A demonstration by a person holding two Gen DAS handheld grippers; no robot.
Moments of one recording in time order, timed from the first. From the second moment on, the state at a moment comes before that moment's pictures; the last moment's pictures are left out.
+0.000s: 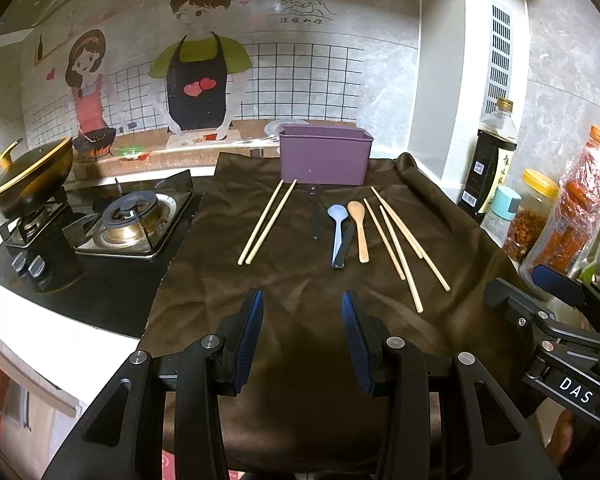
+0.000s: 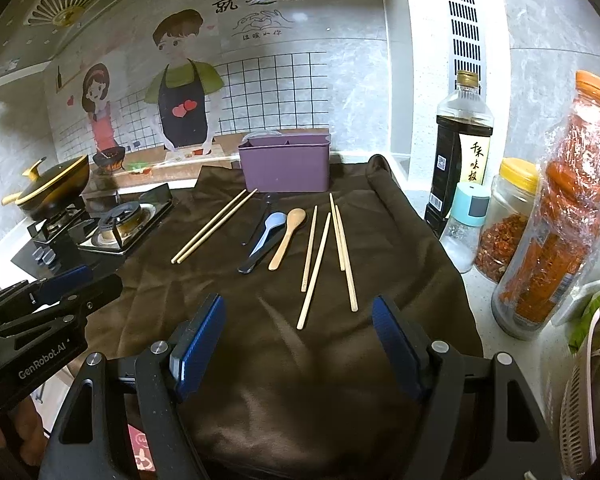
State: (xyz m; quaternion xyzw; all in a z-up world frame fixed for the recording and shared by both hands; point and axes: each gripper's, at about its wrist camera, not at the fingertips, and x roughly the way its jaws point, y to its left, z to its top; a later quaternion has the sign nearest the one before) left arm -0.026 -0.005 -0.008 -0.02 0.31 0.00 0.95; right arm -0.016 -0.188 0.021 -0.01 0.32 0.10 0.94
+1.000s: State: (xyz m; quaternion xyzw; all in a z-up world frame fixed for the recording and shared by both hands) left arm -0.025 -0.005 -0.008 -0.02 0.31 0.00 0.95; right arm -0.012 -0.193 0.019 -0.01 0.32 0.09 0.94
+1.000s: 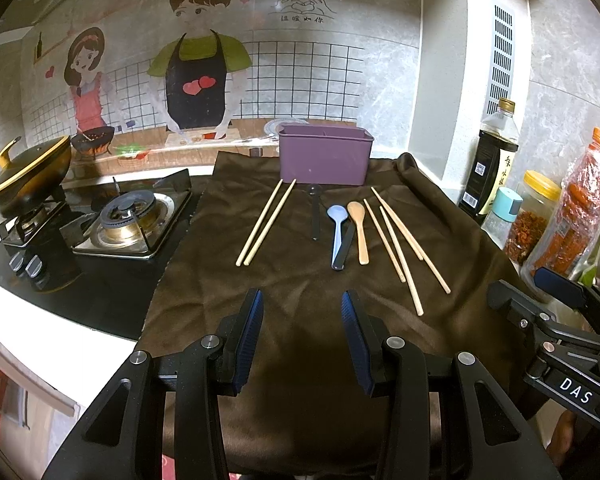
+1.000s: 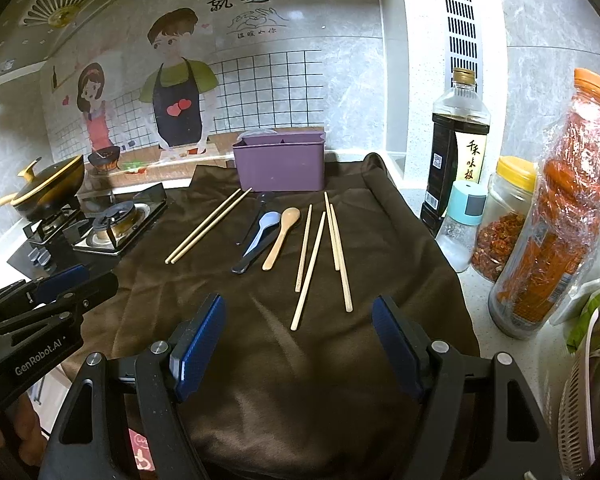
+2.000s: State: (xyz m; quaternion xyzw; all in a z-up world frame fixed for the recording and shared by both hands) left arm 0.120 0.045 0.016 -0.05 0.32 -0.06 0.94; right arm 0.161 -0.150 0.008 -0.06 0.36 0.12 0.92
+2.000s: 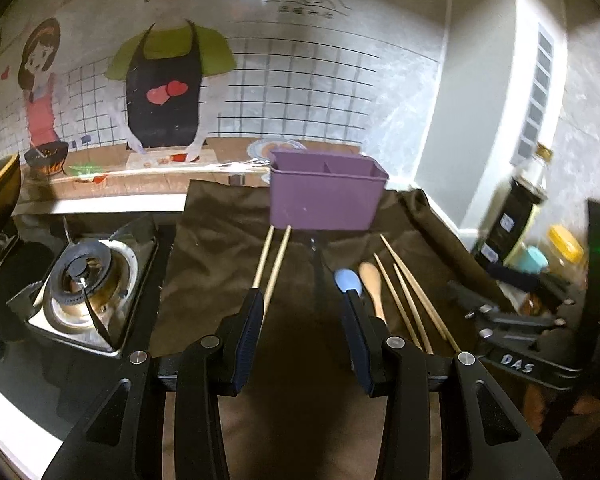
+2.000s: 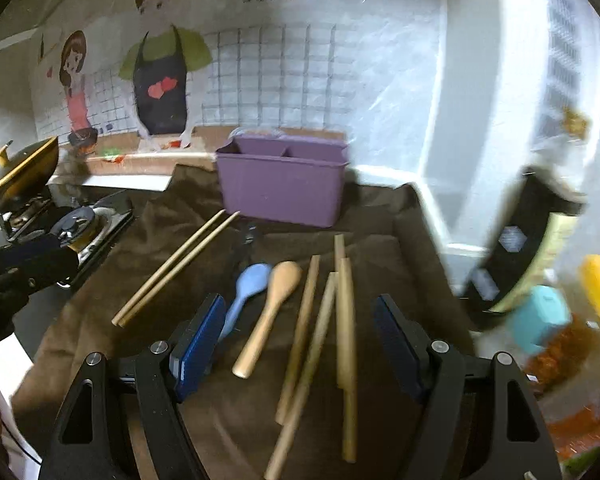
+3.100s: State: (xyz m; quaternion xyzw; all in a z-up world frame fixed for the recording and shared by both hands) left arm 0.232 0.079 -0.017 -0.08 0.36 -0.06 0.93; right arm 0.291 -0.120 -0.083 -0.02 0.49 0.11 0.87
